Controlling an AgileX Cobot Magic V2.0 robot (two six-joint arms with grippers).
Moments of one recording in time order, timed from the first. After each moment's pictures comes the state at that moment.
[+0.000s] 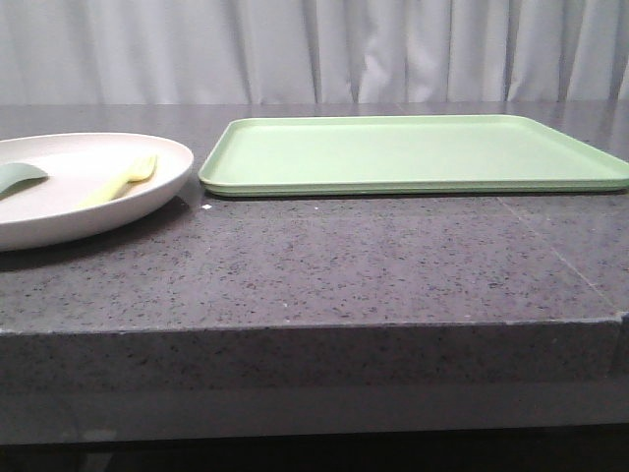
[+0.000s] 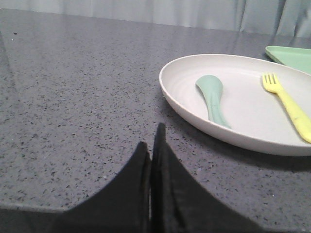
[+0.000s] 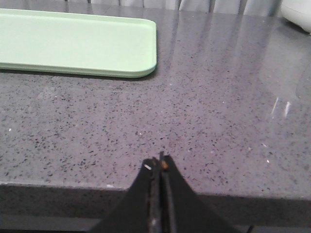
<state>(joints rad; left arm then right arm) 0.02 -0.01 0.01 0.02 0.23 -0.09 -0.02 -0.01 0.03 0.03 0.23 -0.05</state>
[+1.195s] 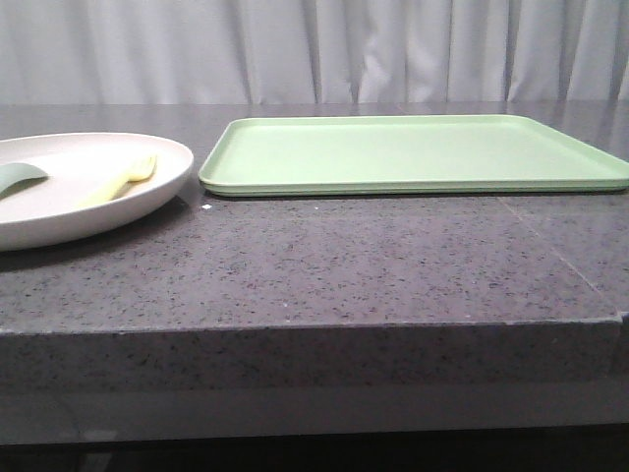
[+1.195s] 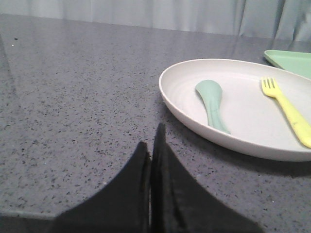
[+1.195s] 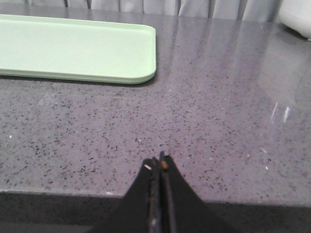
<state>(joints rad) 0.02 -0.01 0.01 0.02 0.20 -0.09 -0.02 -0.01 0.03 0.03 0.21 -0.05</state>
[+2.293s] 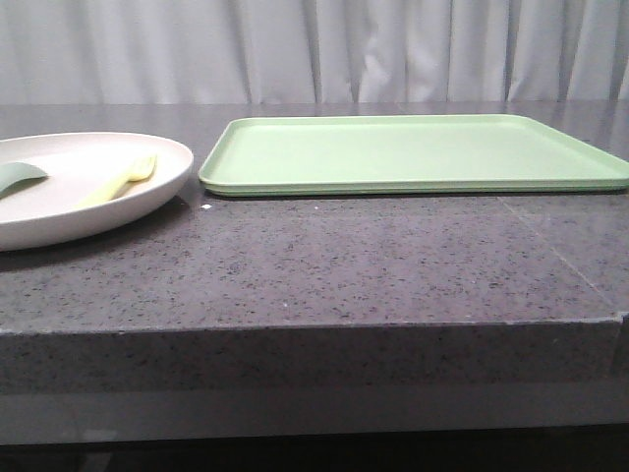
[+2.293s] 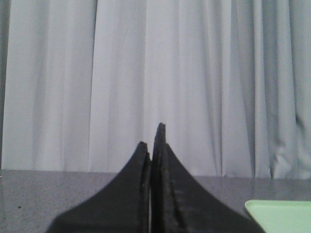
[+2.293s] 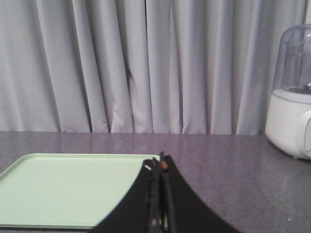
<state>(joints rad) 0.02 0.16 -0.35 0.08 0.00 -0.09 -0.02 0.12 -0.52 0.14 0.37 -0.05</state>
